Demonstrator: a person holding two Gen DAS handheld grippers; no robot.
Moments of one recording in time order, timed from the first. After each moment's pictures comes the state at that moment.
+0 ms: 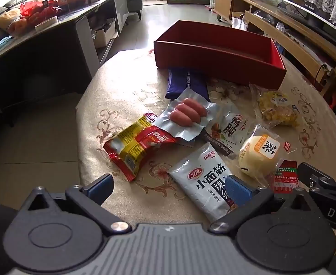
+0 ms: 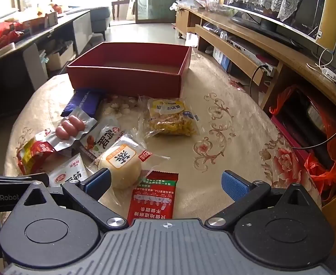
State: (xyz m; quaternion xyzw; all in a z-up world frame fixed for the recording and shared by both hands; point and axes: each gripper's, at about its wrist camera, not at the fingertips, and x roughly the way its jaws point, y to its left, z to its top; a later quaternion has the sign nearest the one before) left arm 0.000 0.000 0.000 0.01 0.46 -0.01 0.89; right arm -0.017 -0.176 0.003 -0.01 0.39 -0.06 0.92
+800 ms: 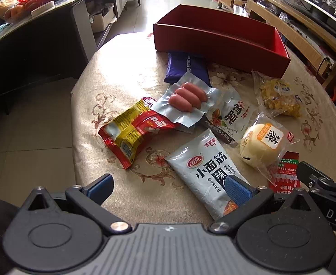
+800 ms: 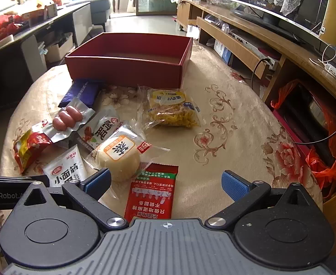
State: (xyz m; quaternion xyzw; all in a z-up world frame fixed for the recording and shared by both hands) left arm 0.006 -0.003 -0.012 0.00 0.49 -0.01 0.87; right arm -0.013 -0.175 -0.006 -0.01 0.41 -0.06 0.91
